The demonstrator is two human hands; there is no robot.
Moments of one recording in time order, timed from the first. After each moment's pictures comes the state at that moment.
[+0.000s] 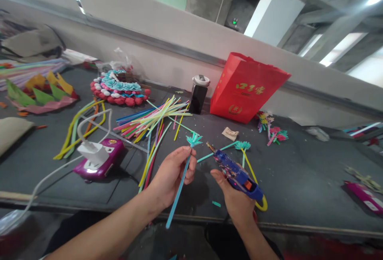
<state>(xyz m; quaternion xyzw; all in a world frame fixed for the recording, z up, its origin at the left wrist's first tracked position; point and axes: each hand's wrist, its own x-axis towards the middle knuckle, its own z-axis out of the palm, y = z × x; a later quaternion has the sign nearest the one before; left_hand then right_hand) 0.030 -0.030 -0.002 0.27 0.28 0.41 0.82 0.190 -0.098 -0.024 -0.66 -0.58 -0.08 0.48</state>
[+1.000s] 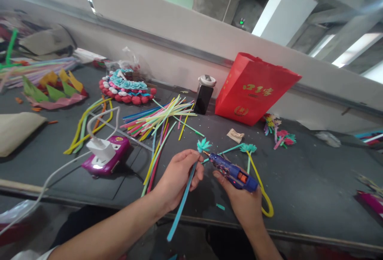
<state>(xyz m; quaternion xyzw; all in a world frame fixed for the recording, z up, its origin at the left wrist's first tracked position) 0.032 -0.036 0.001 0.34 0.33 0.39 0.79 0.194 -0.098 -0.021 -0.72 -0.55 0.04 0.42</state>
